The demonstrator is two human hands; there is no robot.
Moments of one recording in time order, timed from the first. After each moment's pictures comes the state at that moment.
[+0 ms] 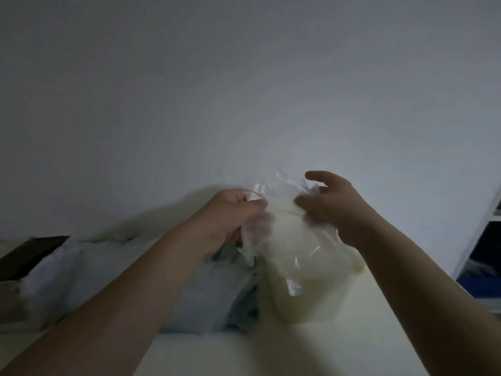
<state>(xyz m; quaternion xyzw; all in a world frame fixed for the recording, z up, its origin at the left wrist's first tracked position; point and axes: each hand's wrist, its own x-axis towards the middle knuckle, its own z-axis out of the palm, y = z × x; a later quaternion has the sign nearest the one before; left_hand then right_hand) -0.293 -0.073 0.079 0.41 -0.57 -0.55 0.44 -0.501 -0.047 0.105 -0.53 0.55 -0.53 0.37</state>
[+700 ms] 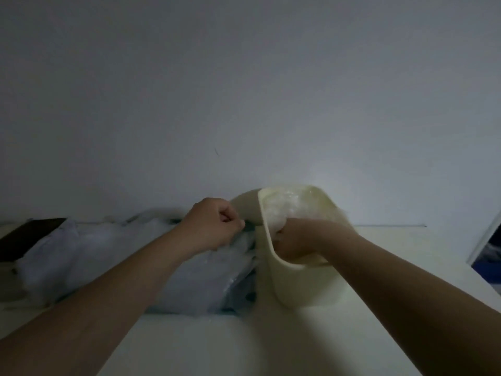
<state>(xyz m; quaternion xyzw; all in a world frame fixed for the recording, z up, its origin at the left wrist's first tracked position) -0.258 -0.088 0.022 0.58 -0.69 -0.28 0.33 -0.475 -0.102 0.015 -0.76 0.64 0.08 0.13</state>
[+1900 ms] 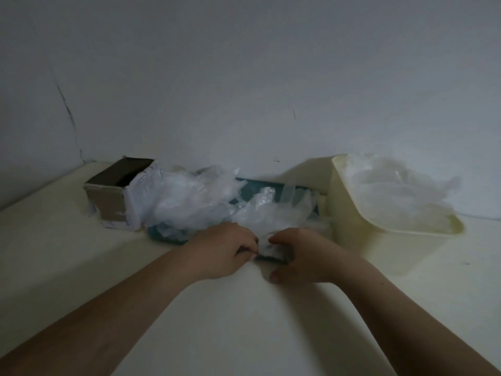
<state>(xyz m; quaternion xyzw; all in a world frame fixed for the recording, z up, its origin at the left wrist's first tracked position) -0.137 -0.008 -0.068 0.48 -0.85 -0.14 0.15 -0.359 -0.010 -0.030 -0.83 0.53 0.01 0.17</state>
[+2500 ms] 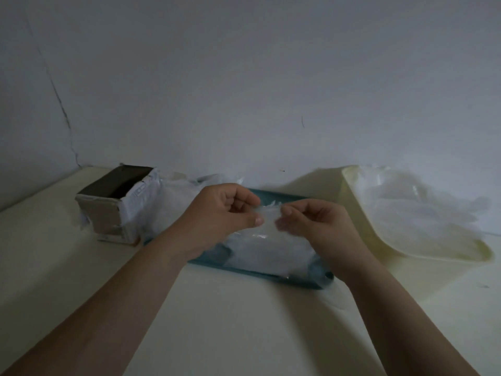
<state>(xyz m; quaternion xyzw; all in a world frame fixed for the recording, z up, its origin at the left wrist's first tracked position) -0.132 -0.033 -0.015 0.48 -0.60 -0.41 0.50 -0.351 -0.041 -0.014 -0.64 0.45 -0.47 0.42</state>
